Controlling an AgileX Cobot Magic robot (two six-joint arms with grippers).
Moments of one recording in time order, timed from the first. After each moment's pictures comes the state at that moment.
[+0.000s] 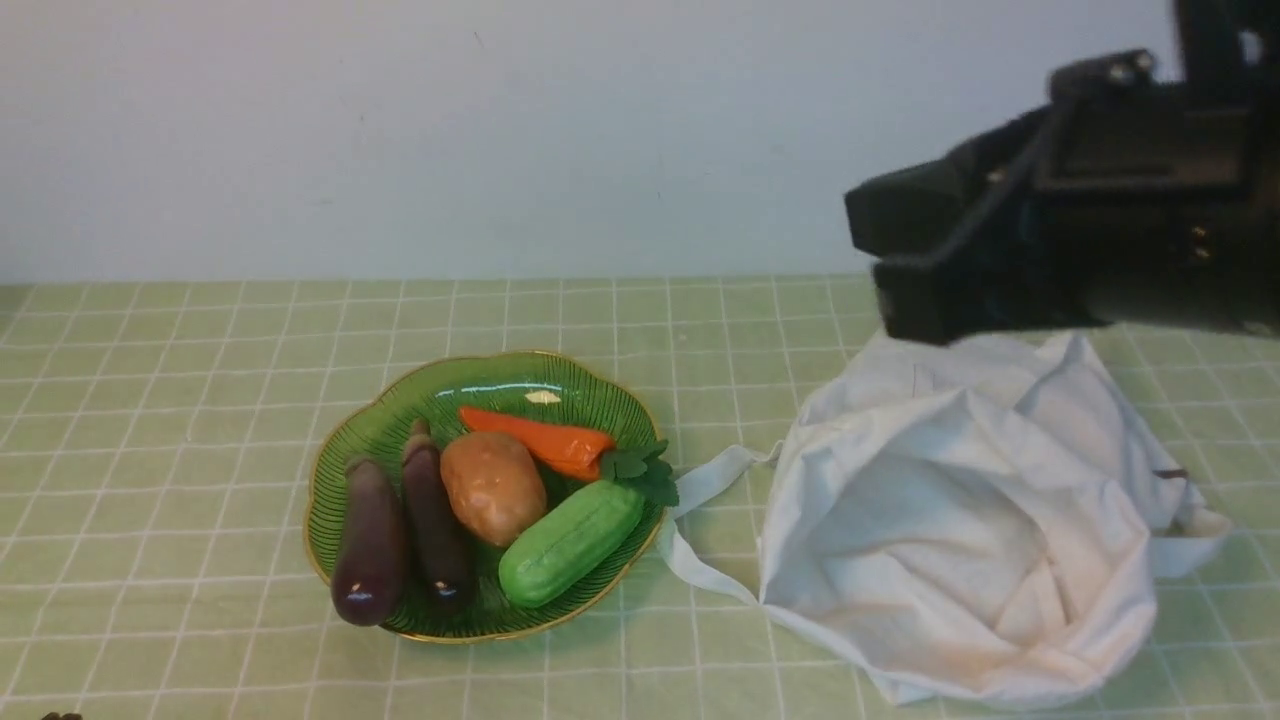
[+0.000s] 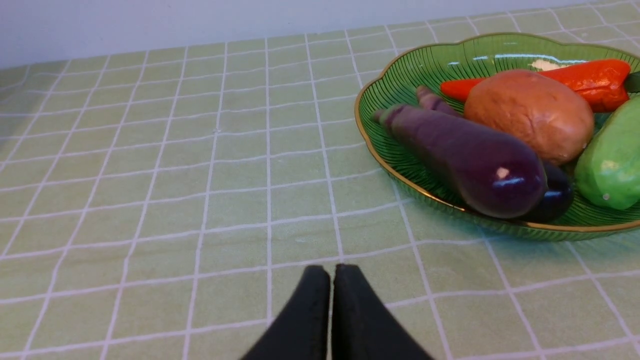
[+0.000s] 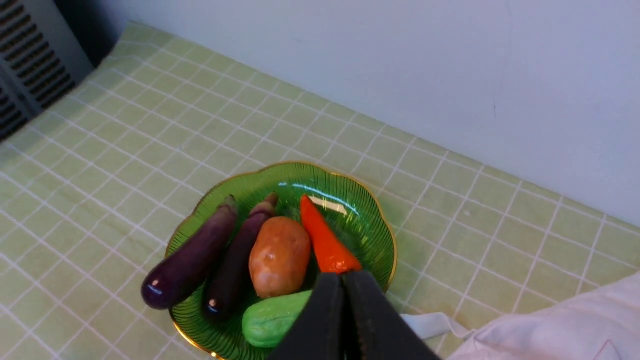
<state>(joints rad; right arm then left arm) 0.78 1.07 -1.13 -0.19 0.64 0.32 0.00 -0.01 0.03 -0.10 0.38 0.14</state>
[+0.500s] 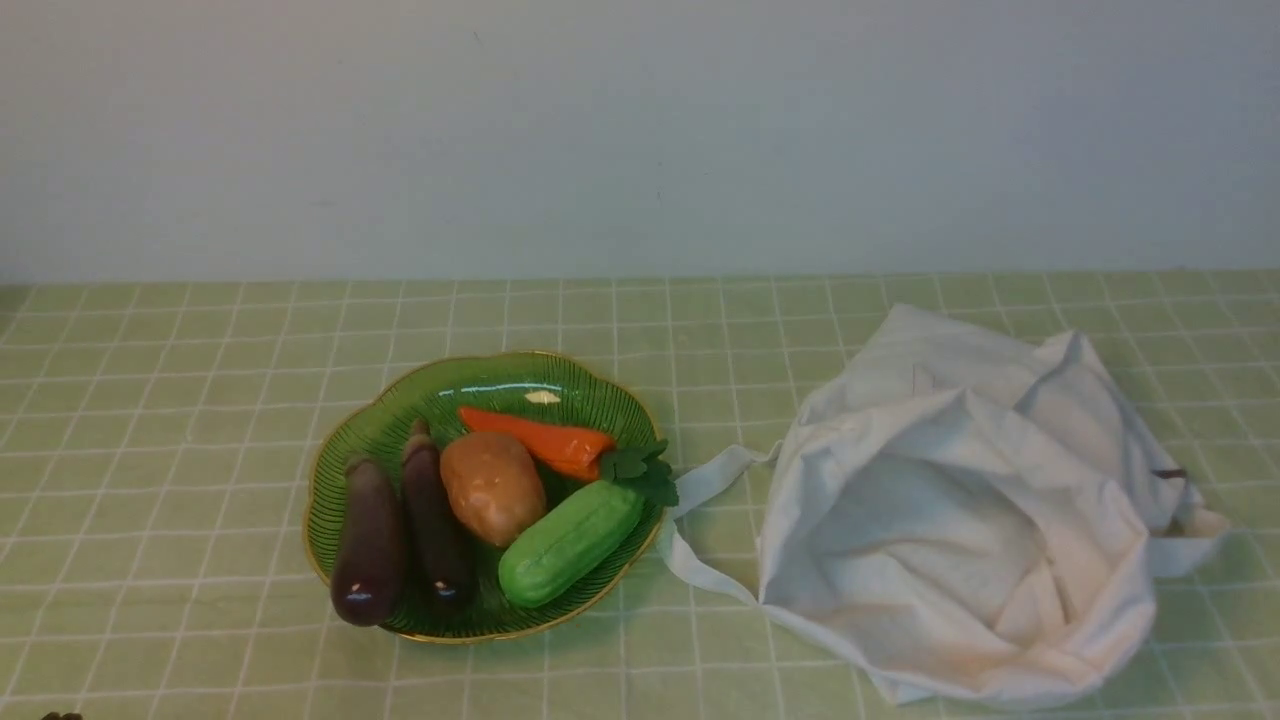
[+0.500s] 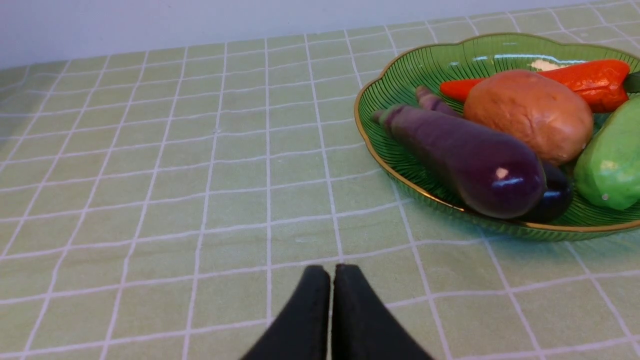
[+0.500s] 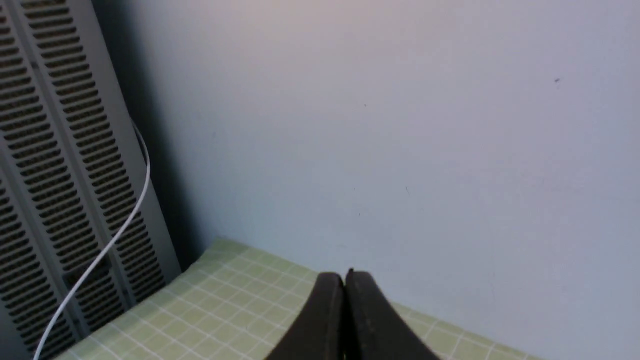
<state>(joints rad) 0.78 0.62 -1.00 -0.19 0.55 0.32 0.00 -0.01 0.03 -0.10 0.38 0.14</state>
